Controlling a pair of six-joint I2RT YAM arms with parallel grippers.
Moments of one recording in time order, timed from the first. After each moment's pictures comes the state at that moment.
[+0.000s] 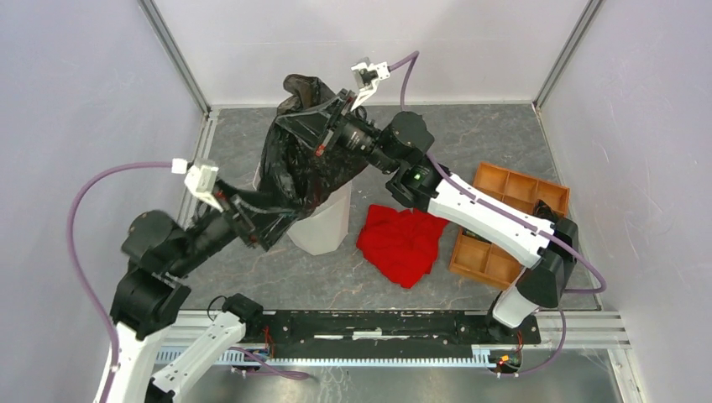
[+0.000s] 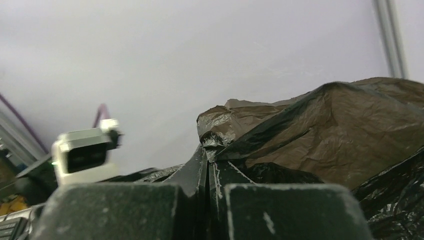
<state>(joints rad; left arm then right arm) -0.47 0.53 1.18 -0.59 0.37 -0.49 0.95 1.62 1.60 0.46 -0.20 0.63</state>
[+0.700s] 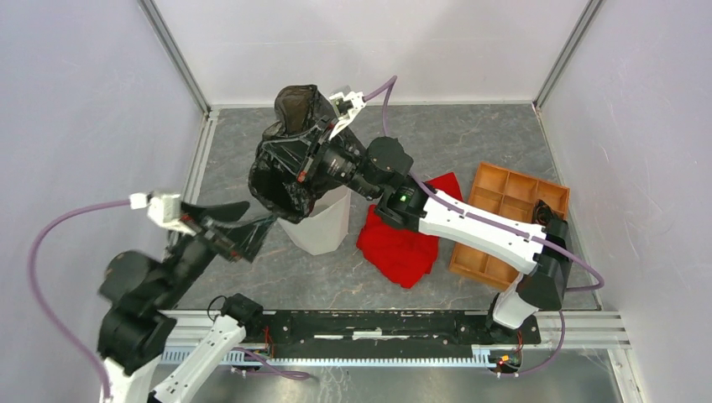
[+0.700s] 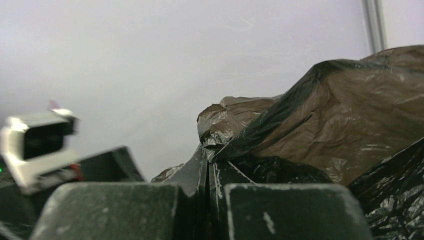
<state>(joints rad) -0.47 0.38 1.08 -0.63 0.10 -0.50 1.09 1.63 1.56 0.45 -0.02 0.54</state>
